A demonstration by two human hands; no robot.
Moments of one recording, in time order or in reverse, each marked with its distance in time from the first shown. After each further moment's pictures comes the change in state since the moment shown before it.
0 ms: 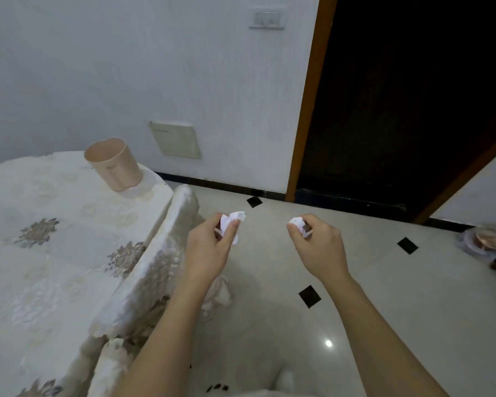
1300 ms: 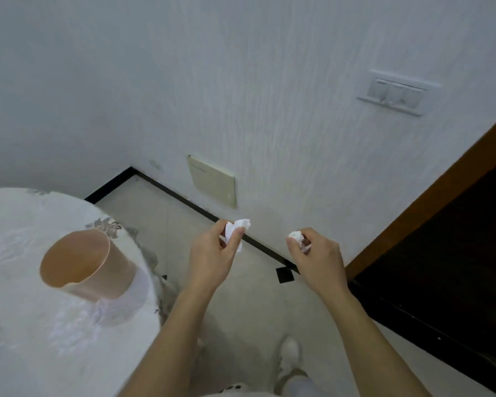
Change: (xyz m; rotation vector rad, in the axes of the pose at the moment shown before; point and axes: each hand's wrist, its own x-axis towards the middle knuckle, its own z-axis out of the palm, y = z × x) left_hand 0.508 -0.081 0.032 0.062 0.230 -0.198; right_hand 0.527 -0.070 0.203 -0.037 -0.280 -0.164
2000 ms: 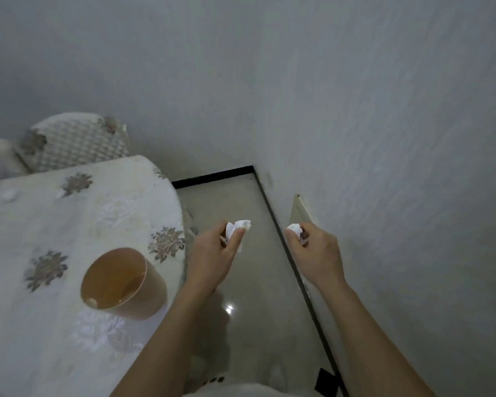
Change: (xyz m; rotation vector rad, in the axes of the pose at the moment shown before) left_hand 0.220 -0.044 -0.056 0.219 0.587 -0.370; right_hand 0.323 -0.141 0.157 0.131 -0.493 -0.507
